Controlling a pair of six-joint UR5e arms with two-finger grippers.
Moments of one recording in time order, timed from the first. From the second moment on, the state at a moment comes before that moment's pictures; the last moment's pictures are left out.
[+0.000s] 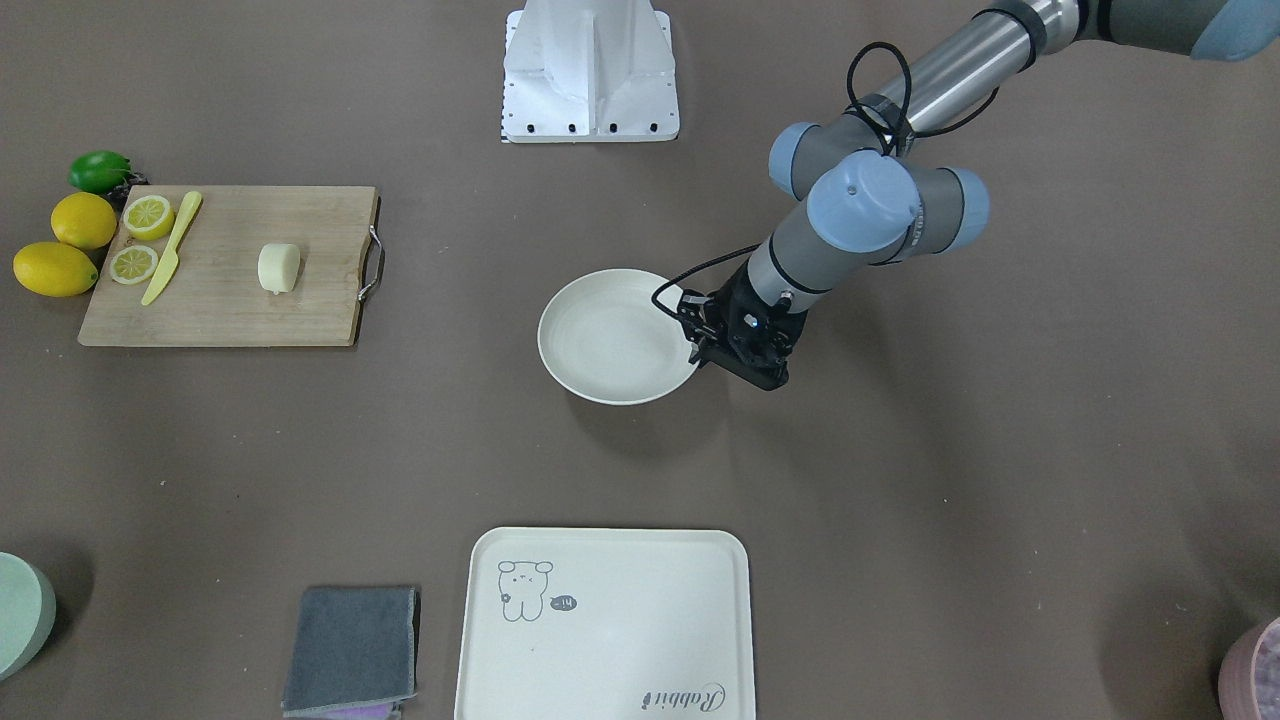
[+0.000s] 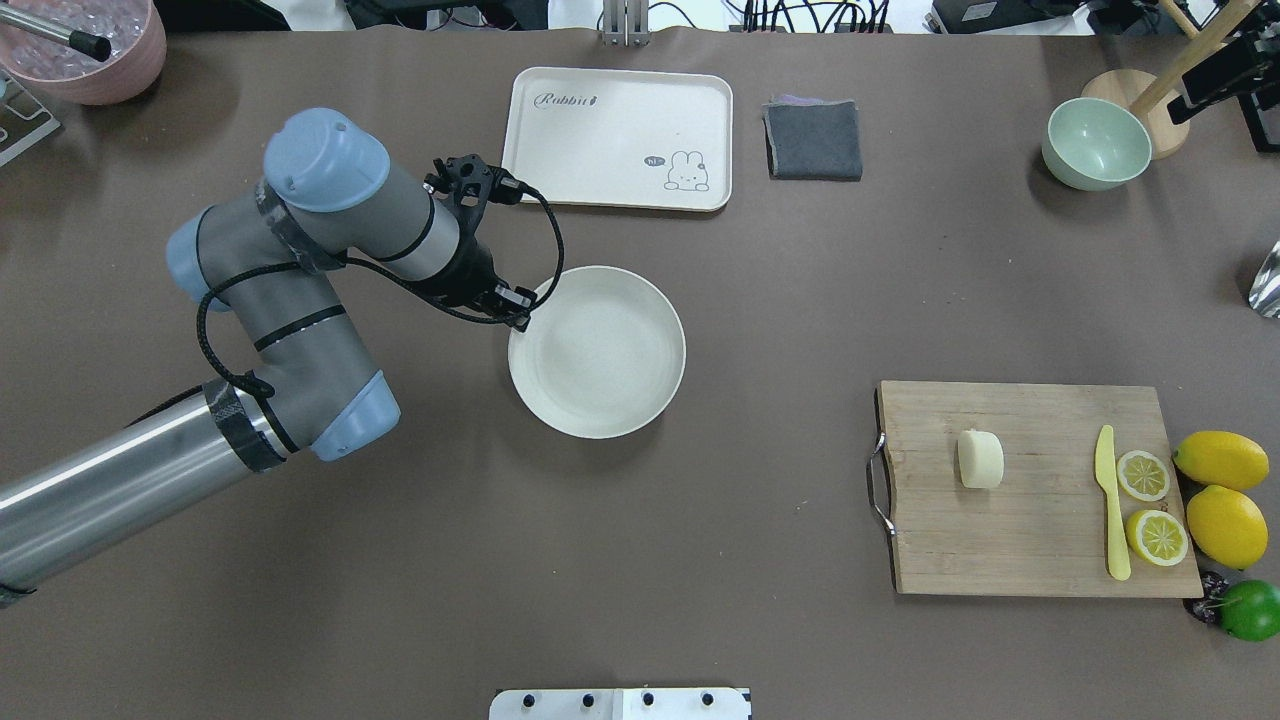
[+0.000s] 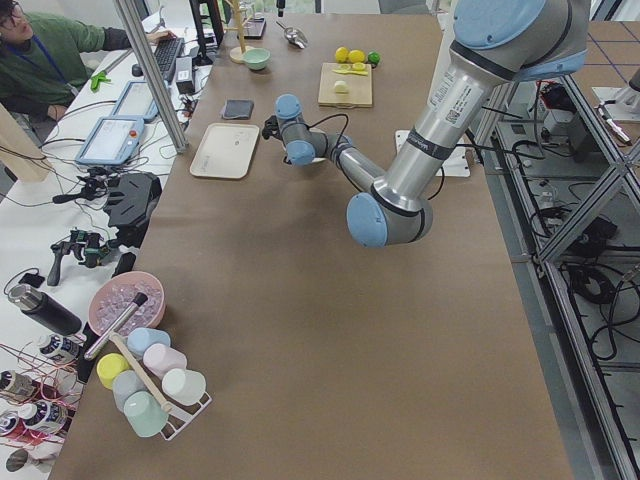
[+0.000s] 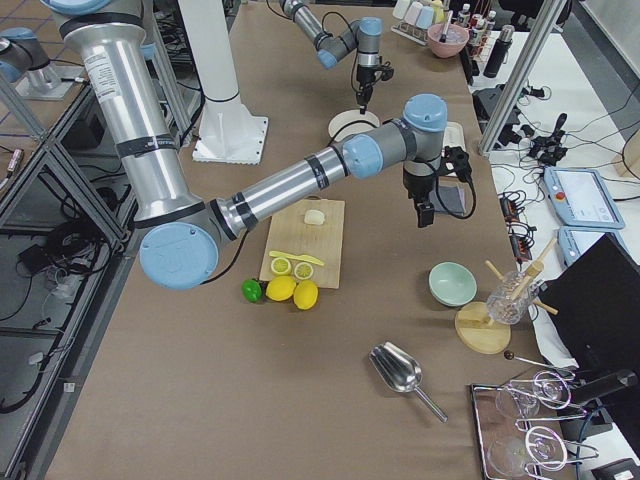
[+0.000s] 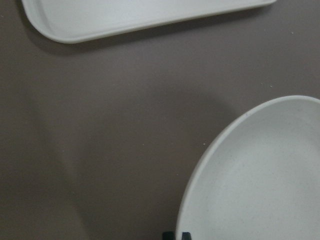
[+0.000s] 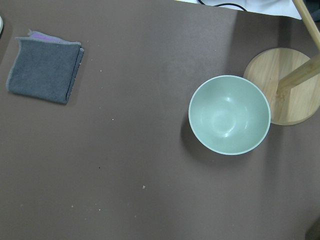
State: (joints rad) left arm -0.68 -2.21 -1.43 -2.11 -2.16 -0.81; right arm 1.35 -1.26 1.76 -1.62 2.30 0.28
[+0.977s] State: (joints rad) left arm -0.79 -2.17 -1.50 -2.18 -2.14 -0.87; right arm 1.28 -1.25 1.77 -1.62 2.31 0.31
